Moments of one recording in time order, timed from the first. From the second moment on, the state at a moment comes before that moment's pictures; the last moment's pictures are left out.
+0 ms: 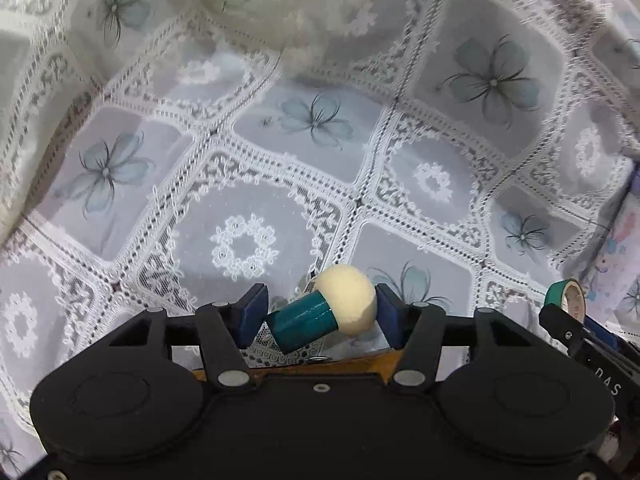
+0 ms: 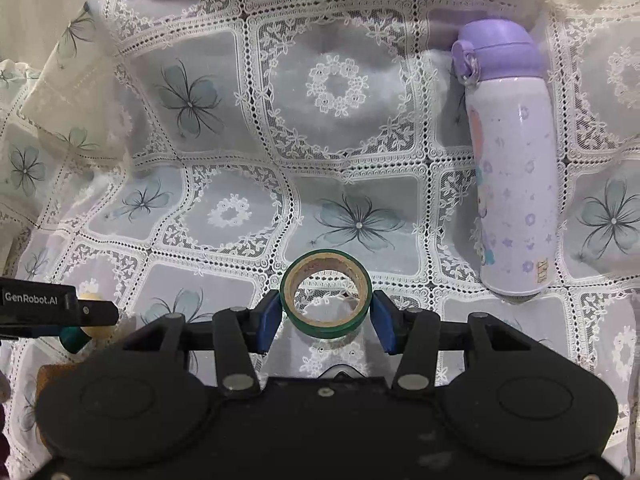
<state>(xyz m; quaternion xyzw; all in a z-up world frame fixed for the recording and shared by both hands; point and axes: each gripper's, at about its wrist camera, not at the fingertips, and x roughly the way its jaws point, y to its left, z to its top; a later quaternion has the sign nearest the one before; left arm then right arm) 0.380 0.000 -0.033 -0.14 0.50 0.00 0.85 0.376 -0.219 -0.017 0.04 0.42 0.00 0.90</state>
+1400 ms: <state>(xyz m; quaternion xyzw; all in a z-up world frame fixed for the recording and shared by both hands) 0.084 -0.021 0.017 -0.02 0.43 -0.10 0.90 0.027 -0.195 0.063 0.15 0.36 0.01 0.92</state>
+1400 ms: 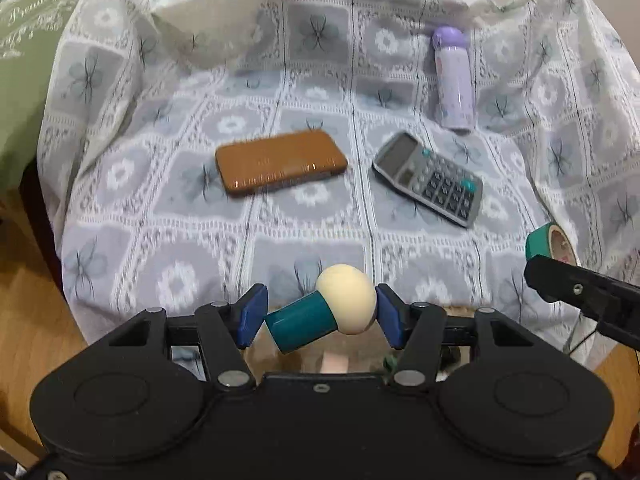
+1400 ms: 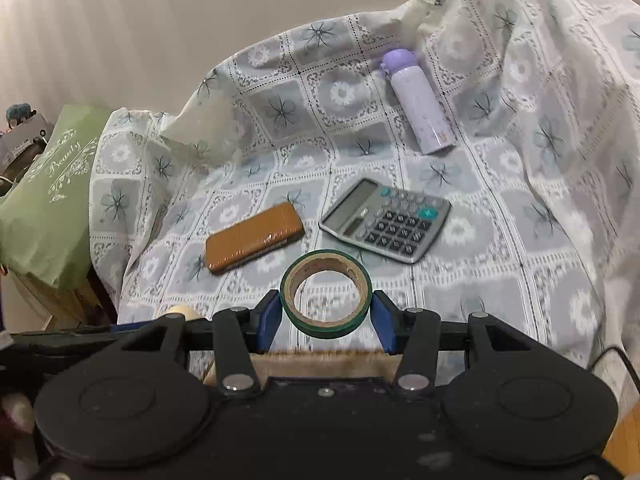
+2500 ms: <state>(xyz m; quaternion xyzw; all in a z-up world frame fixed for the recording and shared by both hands) 0.019 -0.003 -0.042 -0.02 0.52 -0.10 0.85 -0.039 -0.164 0.050 0.14 0.38 0.01 0.91</state>
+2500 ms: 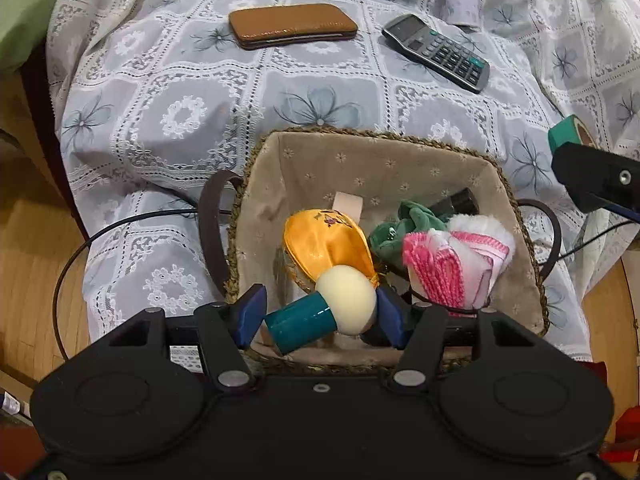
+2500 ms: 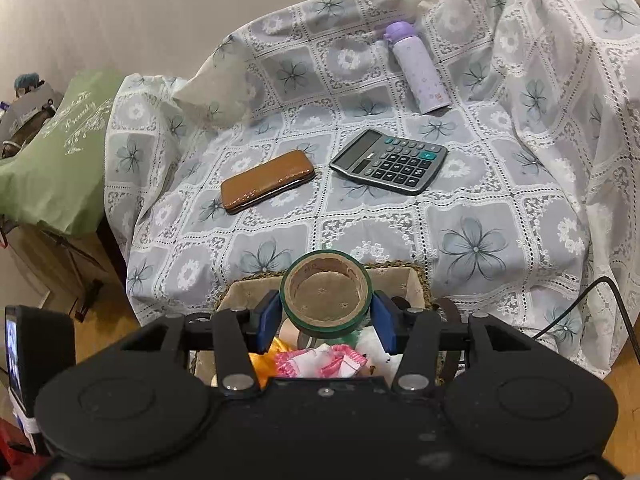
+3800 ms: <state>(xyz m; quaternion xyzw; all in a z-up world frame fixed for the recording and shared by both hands) 0.011 -0.001 -0.021 -0.01 0.47 -0.08 0.88 -0.036 -0.178 0.052 0.07 0.39 0.00 0.92</state>
